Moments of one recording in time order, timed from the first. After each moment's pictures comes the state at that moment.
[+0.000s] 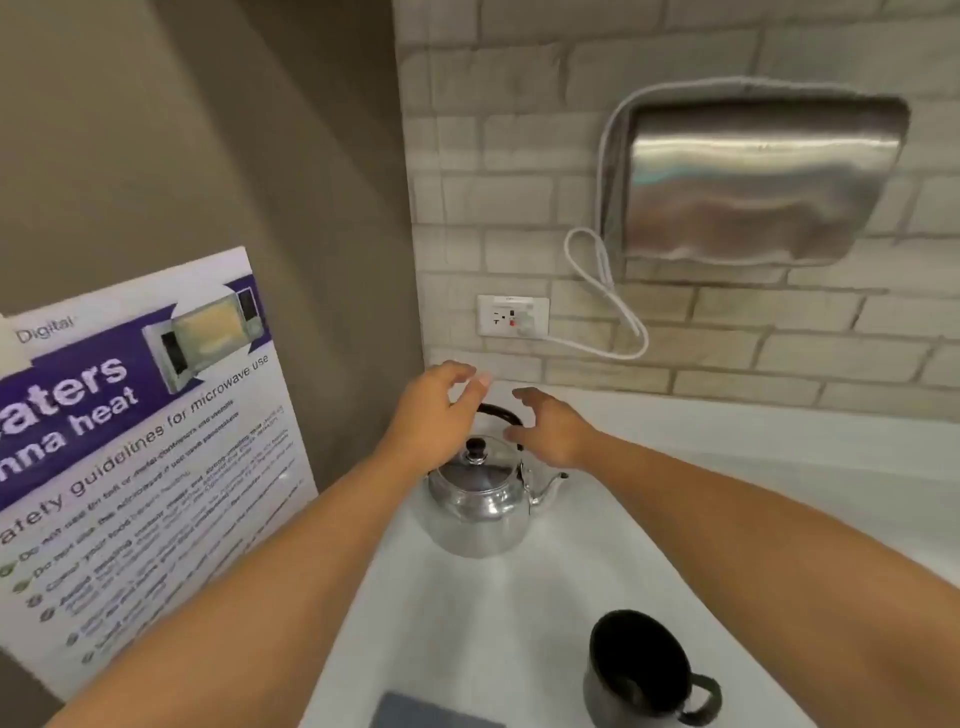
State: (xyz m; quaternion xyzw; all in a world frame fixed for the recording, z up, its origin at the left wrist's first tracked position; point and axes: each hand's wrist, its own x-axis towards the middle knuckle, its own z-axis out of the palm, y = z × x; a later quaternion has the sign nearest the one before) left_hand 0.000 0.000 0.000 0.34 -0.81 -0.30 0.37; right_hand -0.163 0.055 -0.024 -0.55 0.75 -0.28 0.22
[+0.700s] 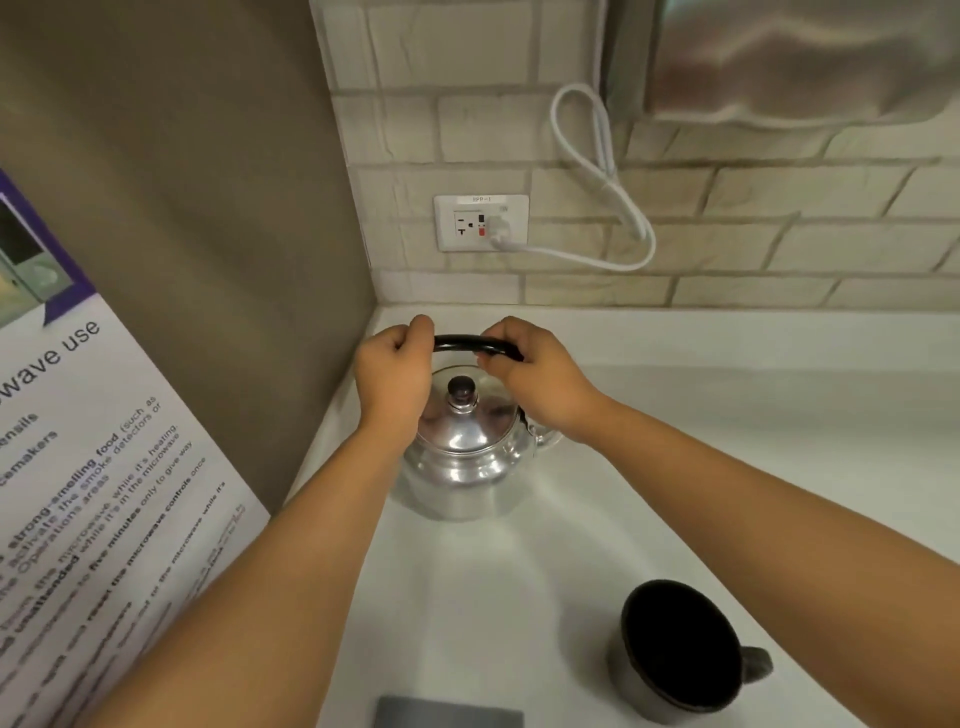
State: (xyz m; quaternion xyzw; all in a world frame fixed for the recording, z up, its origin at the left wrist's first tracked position) left_hand -0.040 -0.056 -0.059 0.41 -0.61 -0.46 0.50; right_hand -0.151 0.042 -0.040 -0.48 0.67 -0.51 0.25
